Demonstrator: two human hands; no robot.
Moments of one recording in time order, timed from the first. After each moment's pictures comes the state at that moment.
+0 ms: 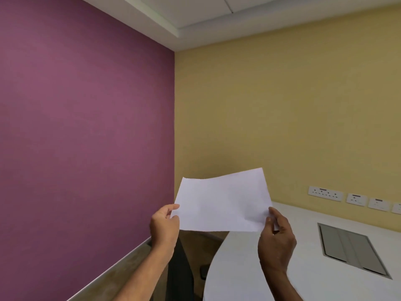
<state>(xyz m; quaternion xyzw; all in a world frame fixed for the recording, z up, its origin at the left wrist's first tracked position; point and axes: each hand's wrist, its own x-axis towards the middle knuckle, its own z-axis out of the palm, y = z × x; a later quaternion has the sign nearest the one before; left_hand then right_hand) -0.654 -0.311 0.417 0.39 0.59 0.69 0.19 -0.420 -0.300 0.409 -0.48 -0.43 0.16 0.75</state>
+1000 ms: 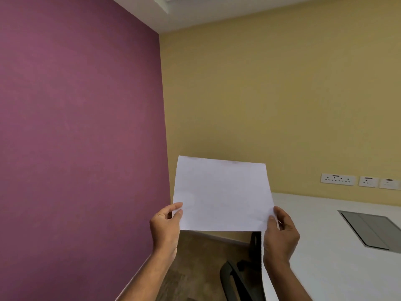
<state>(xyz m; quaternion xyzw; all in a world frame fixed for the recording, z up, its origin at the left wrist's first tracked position) -0.961 -0.100 0.407 0.41 0.48 0.71 0.31 -0.723 -0.114 0.385 -0.52 -0.26 0.21 0.79</state>
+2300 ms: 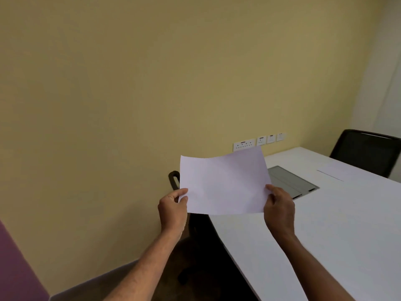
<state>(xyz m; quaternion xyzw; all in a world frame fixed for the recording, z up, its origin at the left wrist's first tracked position) -0.818 0.480 0.348 0.64 0.36 0.46 0.50 -0.629 0.295 0.327 -0.80 -0.23 -0.20 0.52</state>
